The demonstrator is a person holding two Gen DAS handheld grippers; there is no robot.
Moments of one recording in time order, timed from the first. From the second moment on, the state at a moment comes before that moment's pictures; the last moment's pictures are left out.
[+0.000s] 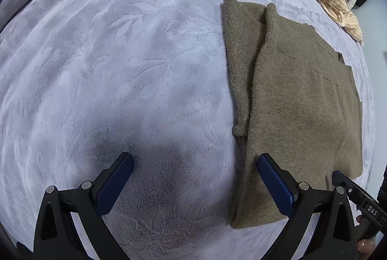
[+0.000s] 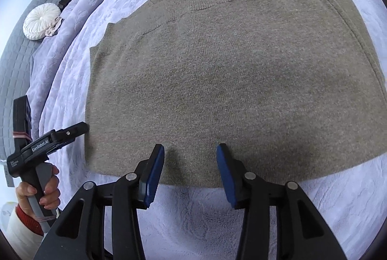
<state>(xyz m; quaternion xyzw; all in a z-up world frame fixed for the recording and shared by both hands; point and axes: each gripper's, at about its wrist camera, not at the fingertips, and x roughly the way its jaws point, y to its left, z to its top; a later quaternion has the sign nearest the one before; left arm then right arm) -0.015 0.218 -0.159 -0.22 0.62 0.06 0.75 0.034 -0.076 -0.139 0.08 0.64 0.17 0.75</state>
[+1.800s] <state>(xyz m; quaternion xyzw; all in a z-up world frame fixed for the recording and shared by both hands) -0.016 0.220 -0.150 -0.40 0.56 -0.05 0.72 0.012 -0.040 -0.214 0.45 0.63 0.24 0.58</state>
